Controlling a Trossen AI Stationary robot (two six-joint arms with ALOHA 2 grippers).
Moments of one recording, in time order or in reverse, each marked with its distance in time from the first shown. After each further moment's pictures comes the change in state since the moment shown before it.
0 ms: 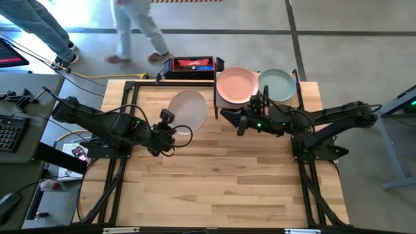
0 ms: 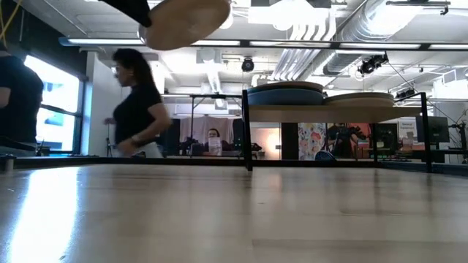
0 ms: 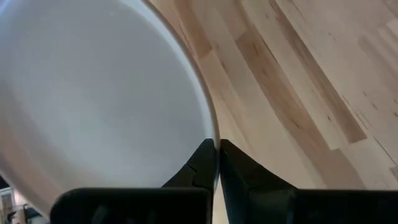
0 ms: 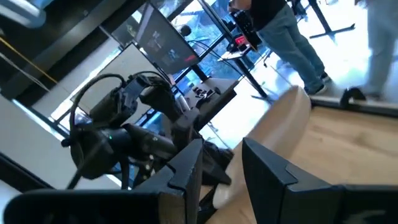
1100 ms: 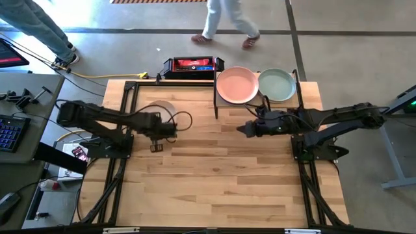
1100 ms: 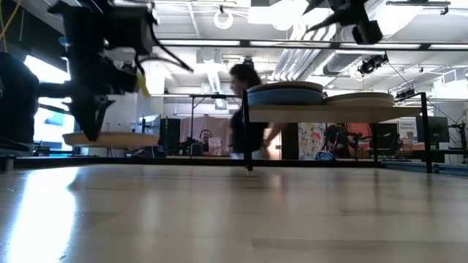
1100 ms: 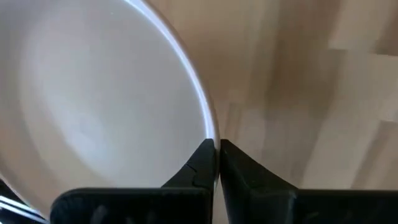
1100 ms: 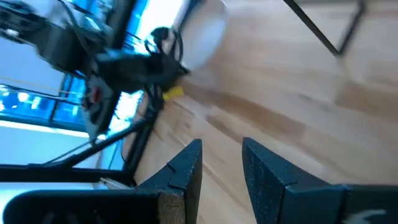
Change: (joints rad) left arm 0.354 0.099 -0.468 0.053 0.305 -0.560; right arm -0.035 -0.163 -0.133 -0.585 -0.200 0.497
